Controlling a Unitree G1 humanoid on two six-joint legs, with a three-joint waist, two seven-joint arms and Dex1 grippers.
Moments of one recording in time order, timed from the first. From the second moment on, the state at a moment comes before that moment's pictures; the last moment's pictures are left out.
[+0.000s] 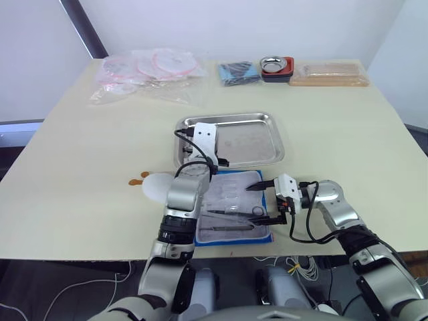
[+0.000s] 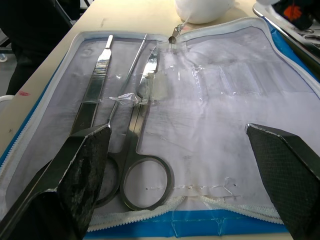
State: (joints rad) left arm -0.56 0.01 0.00 0.04 0.01 0.82 0.06; right arm -0.46 -0.36 0.31 0.50 0.19 -0.24 1.33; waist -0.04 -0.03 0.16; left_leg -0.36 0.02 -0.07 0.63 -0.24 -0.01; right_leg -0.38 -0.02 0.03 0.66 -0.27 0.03
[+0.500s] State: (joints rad) left arm -0.57 0.00 0.03 0.01 -0.03 0.91 0.04; right arm -0.46 -0.36 0.31 0.50 0.19 -0.24 1.33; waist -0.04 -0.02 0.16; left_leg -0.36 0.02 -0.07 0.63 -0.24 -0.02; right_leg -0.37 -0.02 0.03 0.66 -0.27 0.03
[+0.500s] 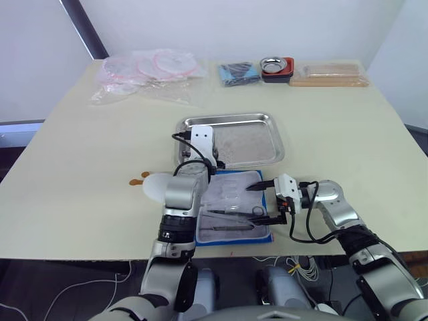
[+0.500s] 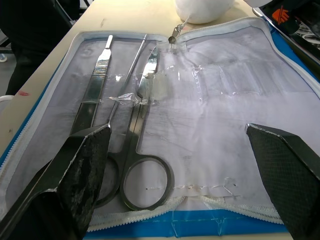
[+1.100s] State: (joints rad) left arm -0.48 0.22 -0.01 -0.13 -0.11 0.76 -0.26; right arm -0.46 -0.36 0.31 0.50 0.19 -0.24 1.32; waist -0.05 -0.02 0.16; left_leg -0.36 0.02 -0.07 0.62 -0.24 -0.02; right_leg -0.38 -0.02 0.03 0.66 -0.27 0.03
